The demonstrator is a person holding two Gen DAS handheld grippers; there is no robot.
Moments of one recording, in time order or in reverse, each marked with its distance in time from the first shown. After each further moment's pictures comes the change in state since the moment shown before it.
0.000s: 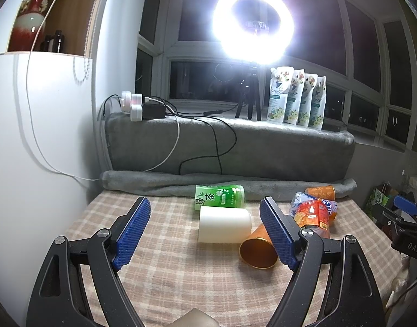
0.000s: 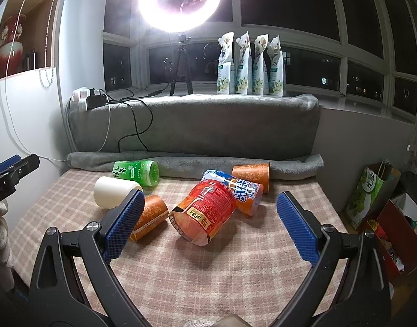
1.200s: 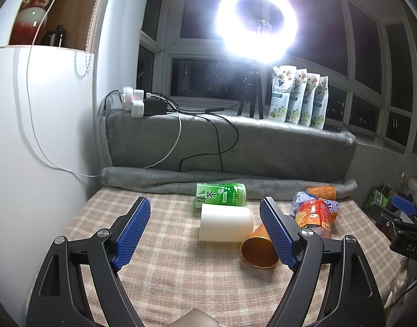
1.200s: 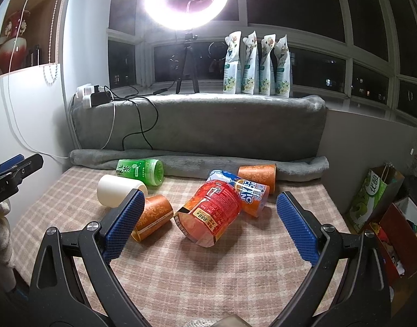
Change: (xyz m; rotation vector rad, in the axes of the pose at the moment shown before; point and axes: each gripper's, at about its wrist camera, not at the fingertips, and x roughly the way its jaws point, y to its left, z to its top) left arm 0.002 0.000 -0.005 -0.009 0.007 0.001; right arm 0.006 0.008 -0.001 -0.022 0.004 0.016
